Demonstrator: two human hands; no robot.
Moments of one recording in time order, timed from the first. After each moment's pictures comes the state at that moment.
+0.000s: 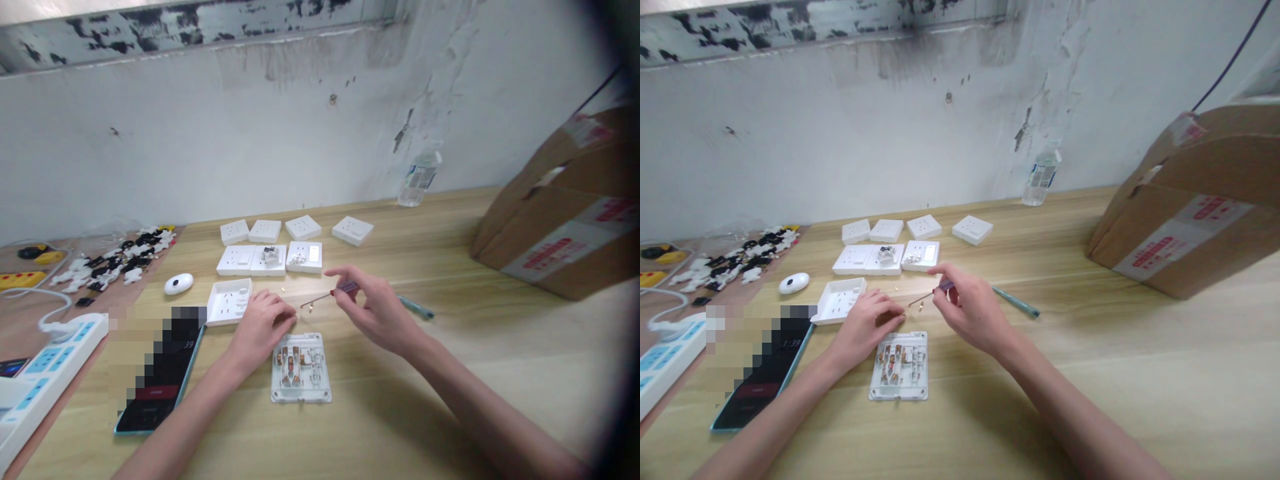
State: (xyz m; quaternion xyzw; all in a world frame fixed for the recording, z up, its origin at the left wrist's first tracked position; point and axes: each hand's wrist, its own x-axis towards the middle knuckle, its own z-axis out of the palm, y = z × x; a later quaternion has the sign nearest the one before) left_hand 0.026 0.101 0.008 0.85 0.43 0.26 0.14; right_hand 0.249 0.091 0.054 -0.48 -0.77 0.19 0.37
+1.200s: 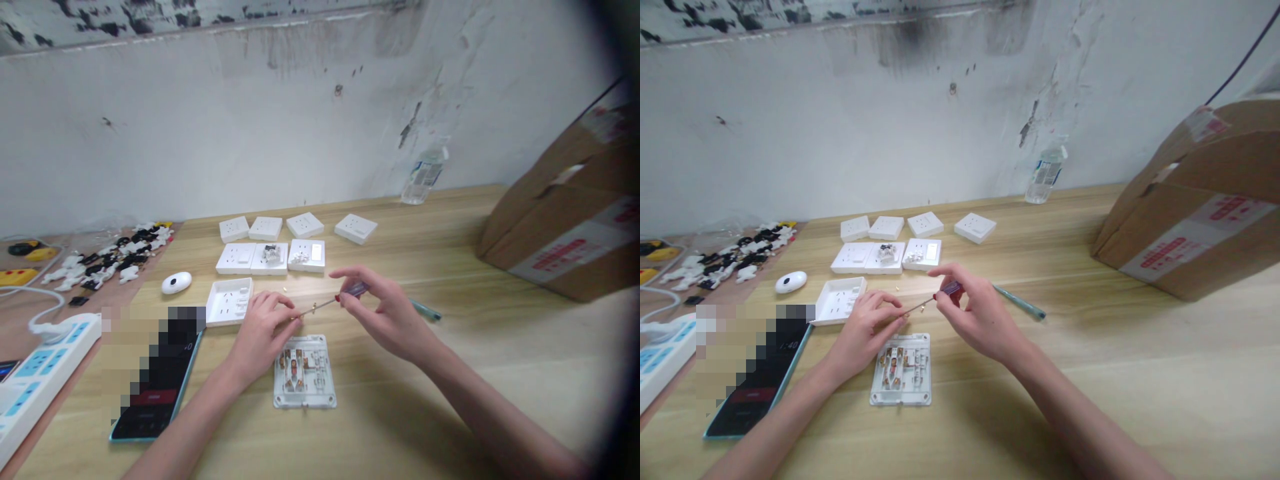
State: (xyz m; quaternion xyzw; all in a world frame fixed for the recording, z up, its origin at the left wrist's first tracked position) left_hand 0.025 0.091 0.013 0.85 0.42 0.28 0.16; right_hand 0.248 0.087 0.058 -0.46 -0.75 0.26 0.40
